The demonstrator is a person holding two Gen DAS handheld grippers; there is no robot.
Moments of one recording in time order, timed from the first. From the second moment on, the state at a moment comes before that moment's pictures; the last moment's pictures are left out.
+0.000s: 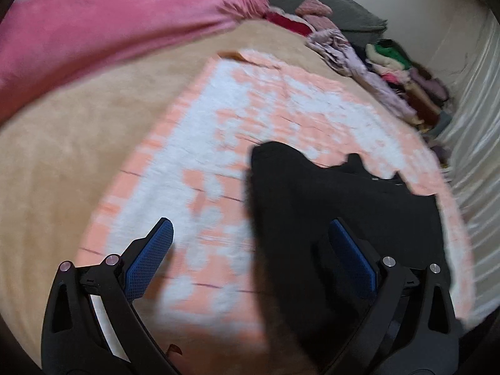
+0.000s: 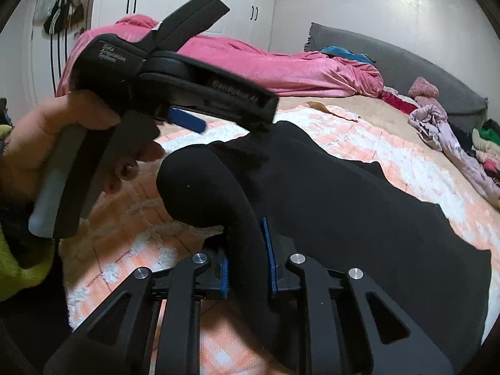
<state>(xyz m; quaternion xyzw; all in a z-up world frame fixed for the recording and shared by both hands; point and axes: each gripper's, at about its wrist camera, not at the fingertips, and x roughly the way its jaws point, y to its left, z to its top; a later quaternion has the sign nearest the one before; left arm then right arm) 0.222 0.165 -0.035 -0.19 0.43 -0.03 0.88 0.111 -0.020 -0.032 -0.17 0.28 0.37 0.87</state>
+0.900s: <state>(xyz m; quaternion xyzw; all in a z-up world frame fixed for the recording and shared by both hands) 0.241 0.044 0.057 -0.15 0.42 -0.11 0.89 0.108 -0.158 0.018 0.08 0.24 0.33 0.91</state>
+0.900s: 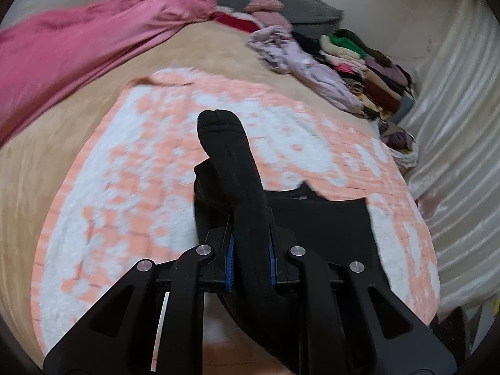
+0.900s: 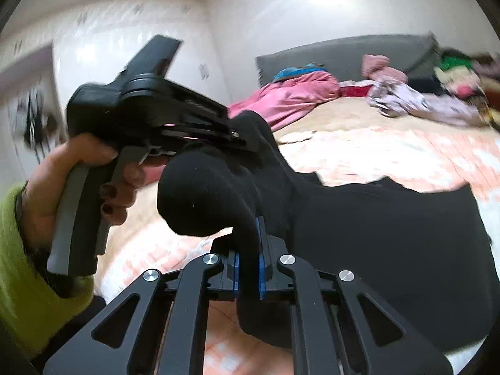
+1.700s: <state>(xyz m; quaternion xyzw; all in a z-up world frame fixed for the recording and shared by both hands) 0.290 -0.189 0.032 0.02 0.48 -0.15 0.87 0.108 -0.310 -0.026 0.24 0.28 0.22 0.90</state>
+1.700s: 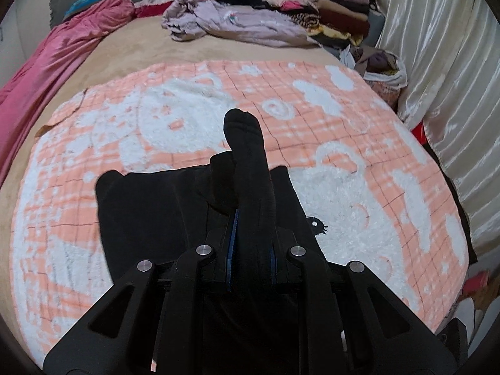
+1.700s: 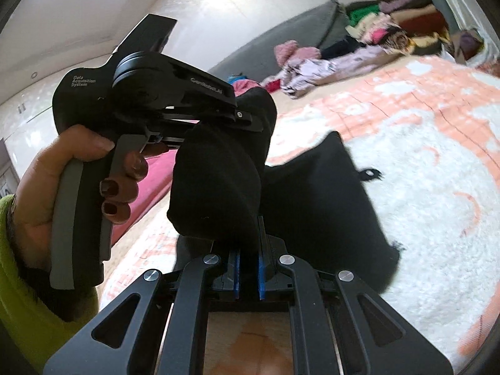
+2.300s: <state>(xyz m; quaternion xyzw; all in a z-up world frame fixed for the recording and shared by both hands) 0.230 -0.090 0.020 -0.05 0.41 -0.11 0.91 0.090 -0.357 -0.028 0.24 0.31 0.14 0.91</state>
